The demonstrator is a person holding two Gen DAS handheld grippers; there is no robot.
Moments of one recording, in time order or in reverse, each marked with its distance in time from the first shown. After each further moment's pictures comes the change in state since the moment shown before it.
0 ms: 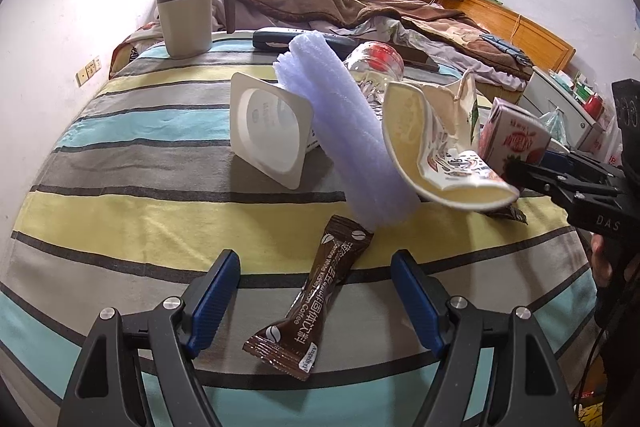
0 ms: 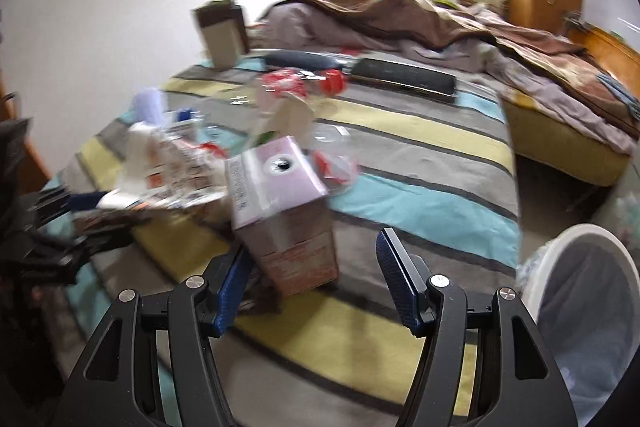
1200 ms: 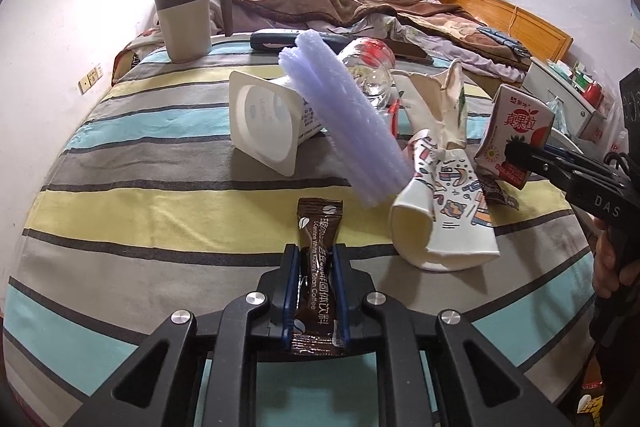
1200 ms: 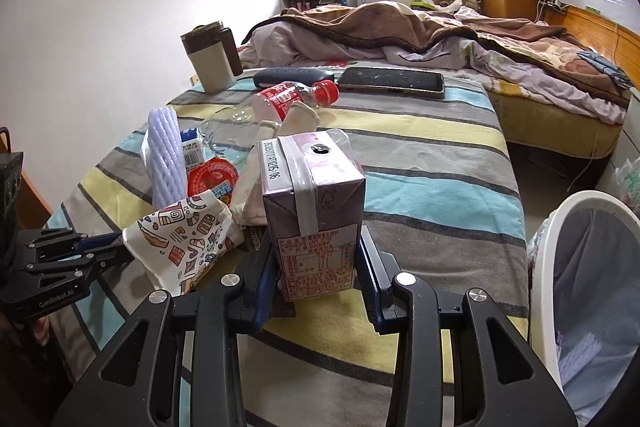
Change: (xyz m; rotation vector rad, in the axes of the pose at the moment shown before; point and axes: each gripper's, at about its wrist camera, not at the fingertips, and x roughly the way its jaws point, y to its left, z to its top) left arm -0.013 -0.008 -0.011 0.034 -0.004 0.014; right arm -0.011 0.007 -0.012 0.104 -0.082 -0.003
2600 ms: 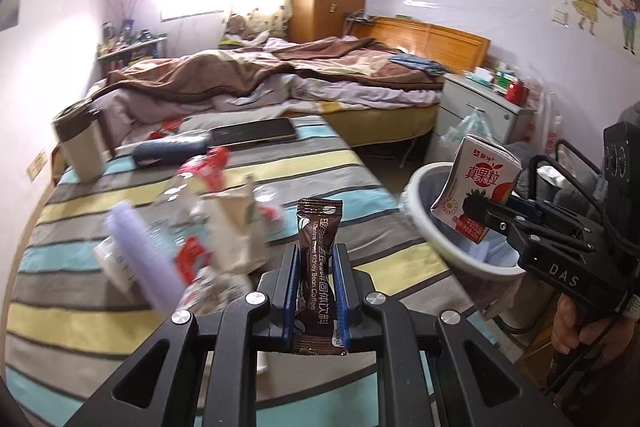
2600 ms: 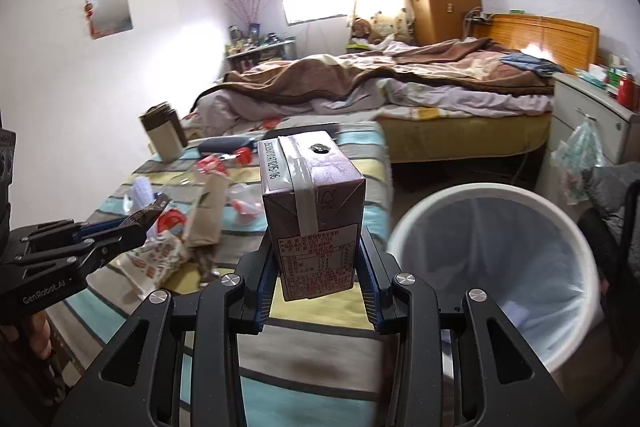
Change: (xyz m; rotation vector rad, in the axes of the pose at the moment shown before) left arm -0.048 -0.154 0.053 0.204 -0.184 -0.178; right arm -0.092 -0.058 -0.018 0.154 -0.195 -0.160
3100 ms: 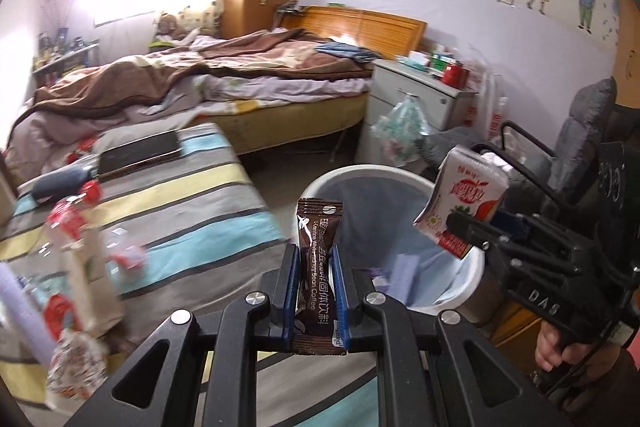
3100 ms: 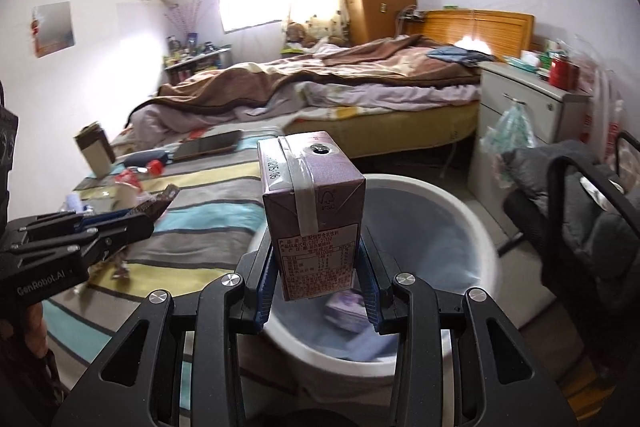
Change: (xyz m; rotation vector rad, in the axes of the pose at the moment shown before) left arm 0.058 -0.097 0.032 0.090 0.032 -0.216; right arm -0.023 -0.065 -0.005 0.074 -0.009 -0.206
